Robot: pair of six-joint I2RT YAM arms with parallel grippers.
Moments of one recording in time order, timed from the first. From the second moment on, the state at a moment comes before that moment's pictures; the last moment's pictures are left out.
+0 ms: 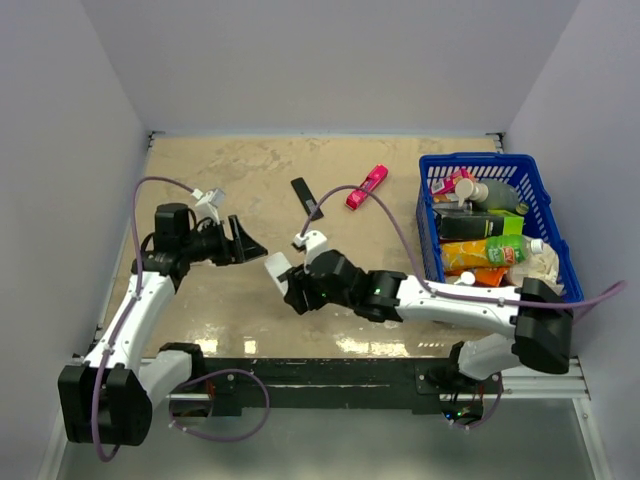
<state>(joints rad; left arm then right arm) -0.04 1.03 0.72 -0.41 0.69 -0.37 1.22 1.45 0.98 -0.18 0.23 0.52</state>
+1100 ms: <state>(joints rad) -0.20 1.05 0.71 -0.33 0.81 -0.38 1.12 1.30 0.86 -0.05 0.03 0.52</state>
